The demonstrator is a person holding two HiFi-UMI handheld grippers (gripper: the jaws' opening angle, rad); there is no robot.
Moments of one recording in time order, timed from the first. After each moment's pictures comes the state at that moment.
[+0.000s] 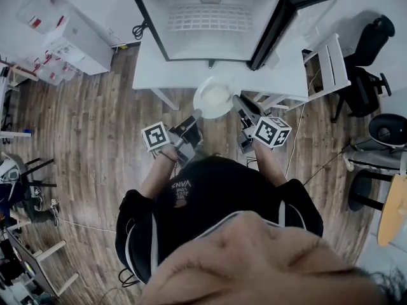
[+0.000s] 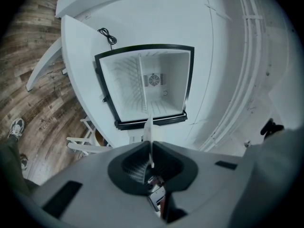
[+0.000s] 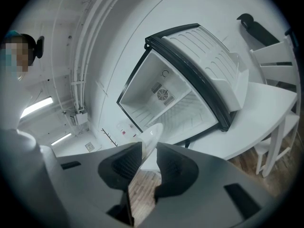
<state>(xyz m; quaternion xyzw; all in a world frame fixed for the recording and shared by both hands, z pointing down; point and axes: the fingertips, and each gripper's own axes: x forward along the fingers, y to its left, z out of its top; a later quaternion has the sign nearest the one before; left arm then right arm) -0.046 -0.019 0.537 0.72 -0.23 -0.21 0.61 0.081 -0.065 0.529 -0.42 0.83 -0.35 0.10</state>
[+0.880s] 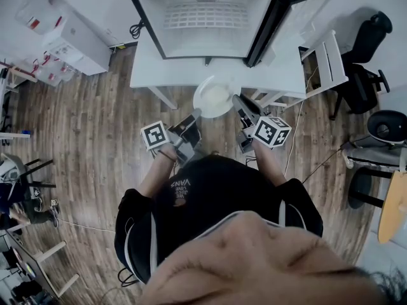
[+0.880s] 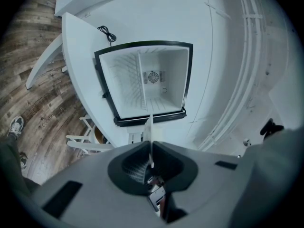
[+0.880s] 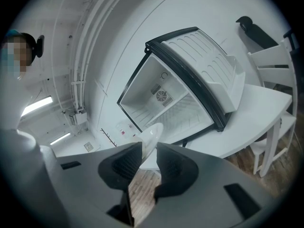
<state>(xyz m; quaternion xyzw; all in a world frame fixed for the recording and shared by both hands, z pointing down) -0.037 -0.011 0.535 0.73 -0.22 -0.21 0.61 0.090 -0.054 0.530 -0.42 0.83 -0.34 0.10</state>
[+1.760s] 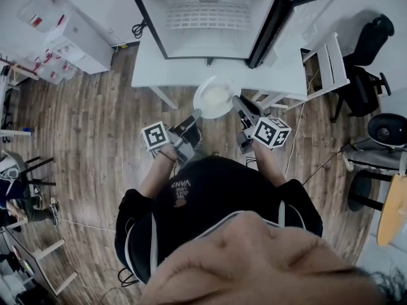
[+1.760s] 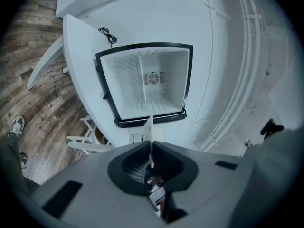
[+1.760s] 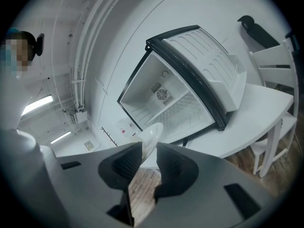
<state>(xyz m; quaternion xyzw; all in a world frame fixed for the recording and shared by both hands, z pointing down) -0.041 -0.012 0.536 0.72 -0.23 -0.21 0.61 0.086 -0.056 0.532 -0.42 0.83 -0.34 0.09</state>
